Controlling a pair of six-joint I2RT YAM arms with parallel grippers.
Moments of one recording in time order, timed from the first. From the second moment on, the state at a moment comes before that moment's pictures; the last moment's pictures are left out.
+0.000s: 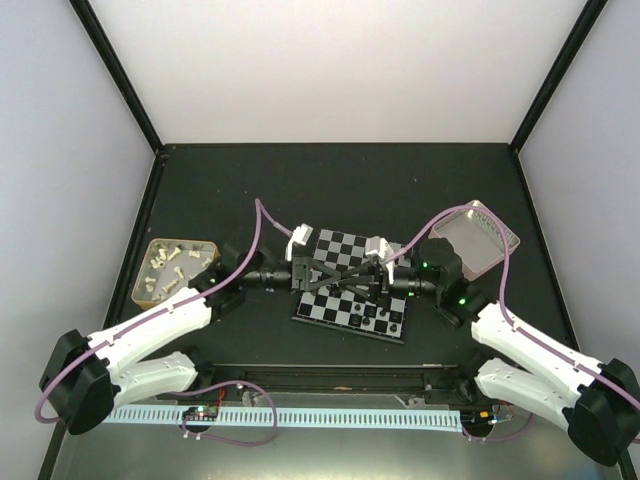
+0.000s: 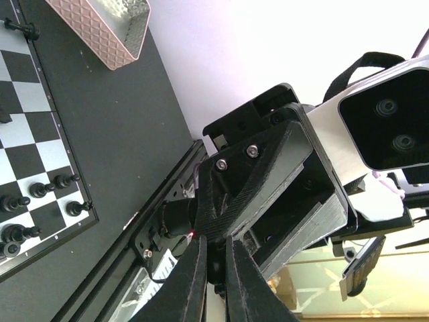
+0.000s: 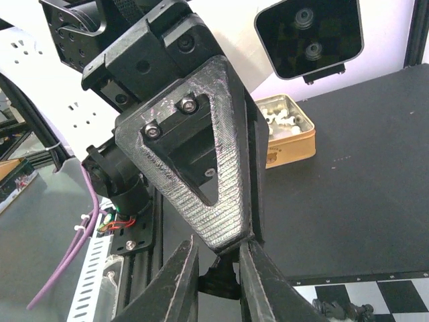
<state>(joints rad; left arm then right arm) -0.73 1.05 0.64 0.17 0.76 -1.06 0.70 0.93 0.54 0.18 -0.75 0.09</state>
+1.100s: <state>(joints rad) -1.08 1.52 0.97 -0.42 -0.11 -0.81 0.71 0.59 0.39 -0.29 0.26 0.76</state>
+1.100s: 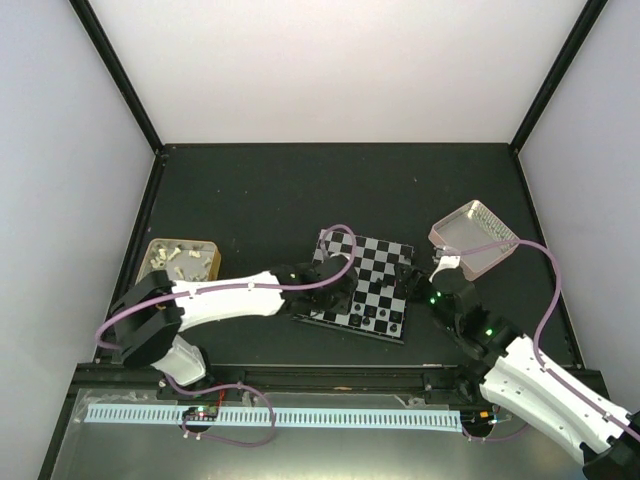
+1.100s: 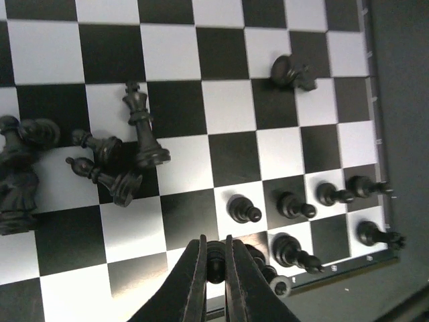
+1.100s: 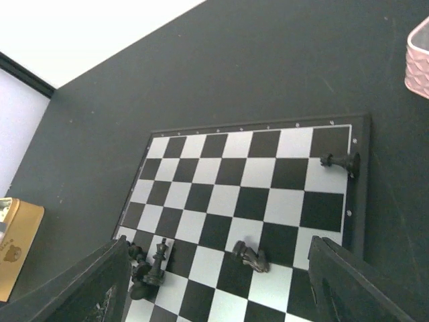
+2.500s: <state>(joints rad) -1.10 1.68 0.97 -0.37 -0.14 -0.78 0.71 0.66 0.41 -0.33 0.27 0.78</state>
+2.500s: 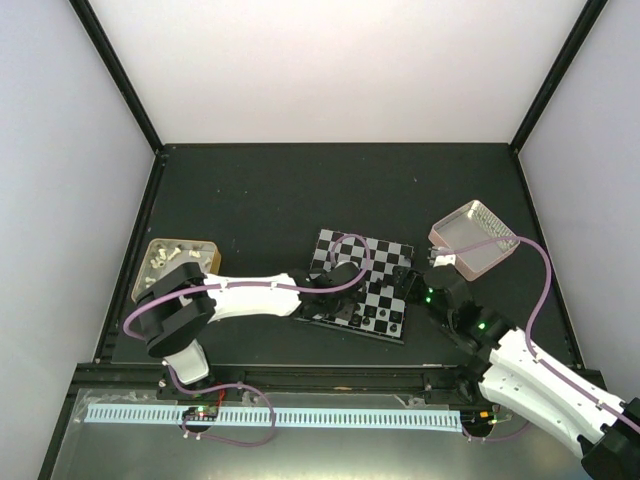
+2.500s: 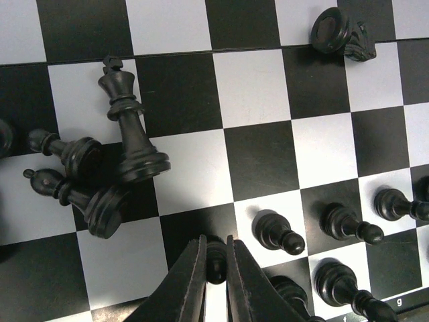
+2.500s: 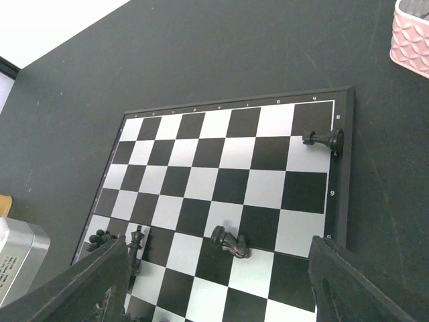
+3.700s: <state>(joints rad) -0.96 1.30 0.95 -0.38 -0.15 -0.71 0.70 0.78 0.57 -0.37 0.29 0.71</state>
